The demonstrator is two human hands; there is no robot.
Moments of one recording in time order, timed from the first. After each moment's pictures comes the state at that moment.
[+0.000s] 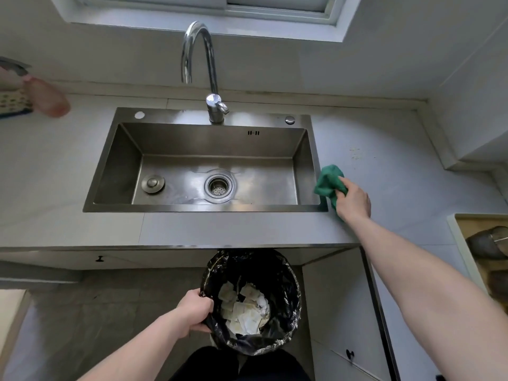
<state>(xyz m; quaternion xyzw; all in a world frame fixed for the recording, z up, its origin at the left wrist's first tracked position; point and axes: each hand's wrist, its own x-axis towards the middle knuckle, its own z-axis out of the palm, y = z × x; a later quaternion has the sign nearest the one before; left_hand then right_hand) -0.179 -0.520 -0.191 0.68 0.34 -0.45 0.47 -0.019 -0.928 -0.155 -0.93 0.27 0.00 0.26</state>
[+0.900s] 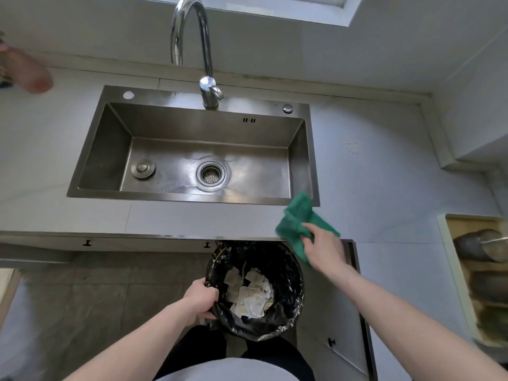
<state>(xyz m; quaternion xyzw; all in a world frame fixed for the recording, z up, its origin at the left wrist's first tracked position) -0.176 -0.558 -0.197 0.69 0.34 -0.45 0.46 -0.116 -0.866 -0.159 -0.96 0.16 0.17 0.17</state>
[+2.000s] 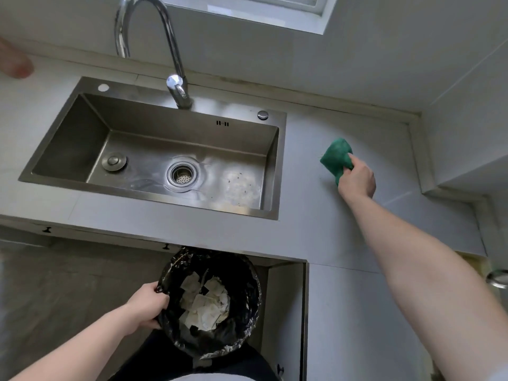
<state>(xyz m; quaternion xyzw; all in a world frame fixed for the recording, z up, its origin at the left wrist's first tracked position) -0.182 -0.627 -0.190 0.72 0.38 -0.40 0.42 0.081 -1.091 -0.149 -0.94 0.25 -0.05 0.23</state>
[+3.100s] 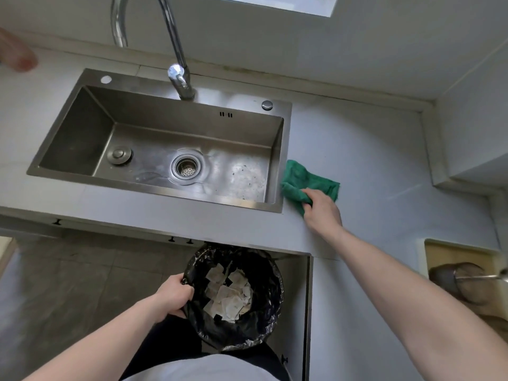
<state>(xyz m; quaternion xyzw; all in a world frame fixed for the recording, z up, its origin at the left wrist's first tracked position) -0.179 -0.671 -0.199 0.70 0.37 -0.42 0.44 -0.005 -1.029 -0.195 -0.96 0.06 0.14 0.22</state>
